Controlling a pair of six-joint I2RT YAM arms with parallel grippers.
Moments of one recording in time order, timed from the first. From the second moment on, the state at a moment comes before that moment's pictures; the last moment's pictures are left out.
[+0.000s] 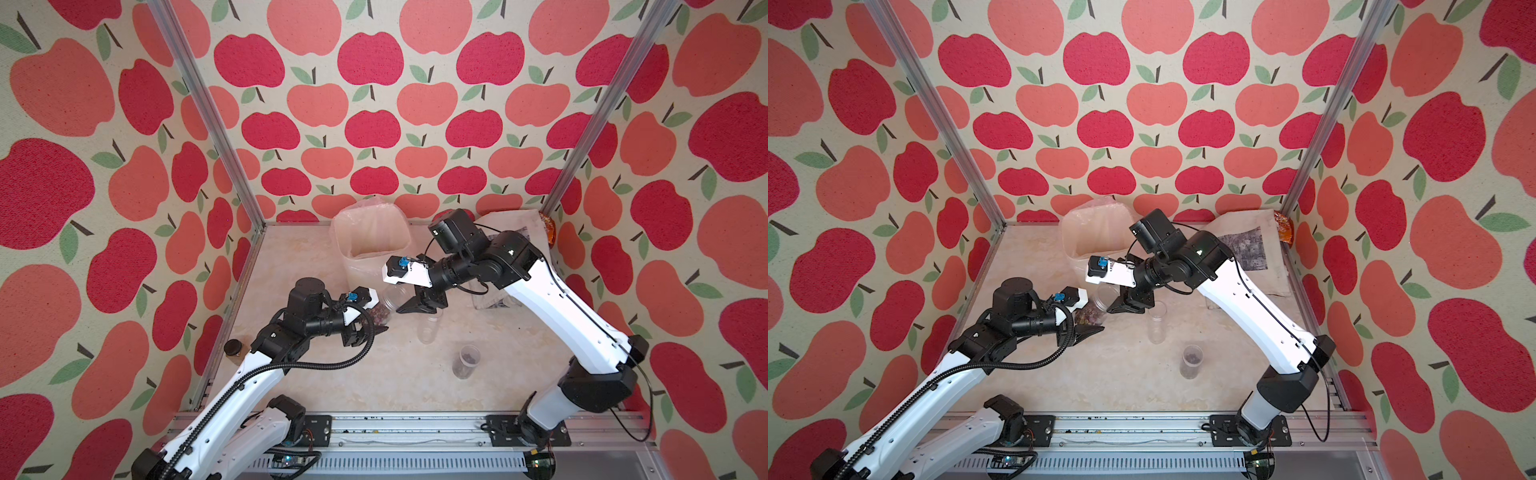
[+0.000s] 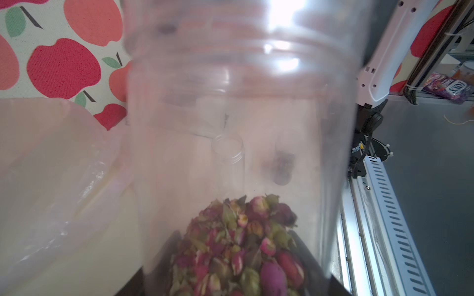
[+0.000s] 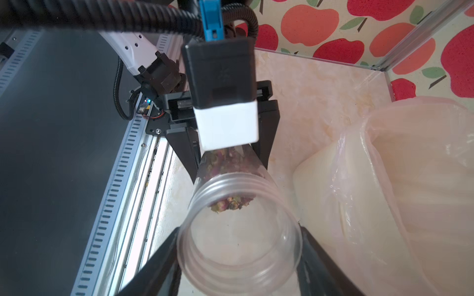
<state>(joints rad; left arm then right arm) -0.48 0.88 0.77 -0.36 0.77 0.39 0.92 1.62 2.00 -1.27 -0.49 -0.74</state>
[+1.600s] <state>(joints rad) -0.64 0.82 0.71 -0.20 0.02 0.57 0.83 1.59 1.83 -0.97 -0.49 0.44</state>
